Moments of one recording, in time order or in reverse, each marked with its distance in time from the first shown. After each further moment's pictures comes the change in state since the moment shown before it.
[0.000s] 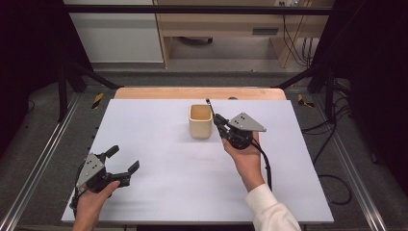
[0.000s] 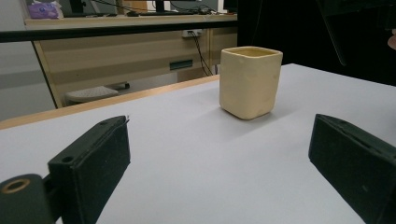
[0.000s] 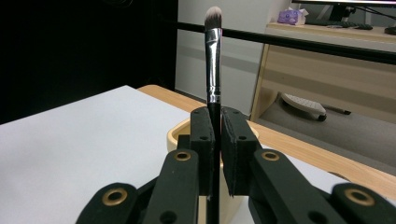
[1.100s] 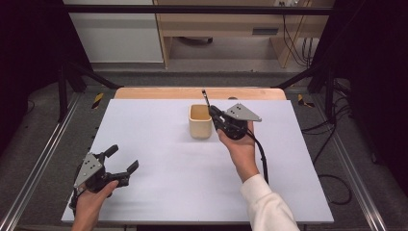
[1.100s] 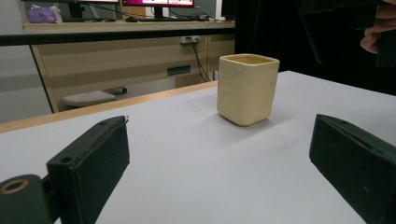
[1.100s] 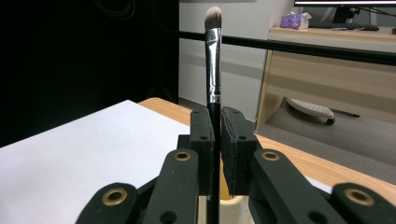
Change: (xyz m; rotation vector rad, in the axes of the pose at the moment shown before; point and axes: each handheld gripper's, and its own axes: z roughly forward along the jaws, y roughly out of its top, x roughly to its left) left arm 0.002 0.001 -0.002 -0.028 -0.010 -0.013; right arm -0.004 0.014 0.023 -0.024 0.015 0.042
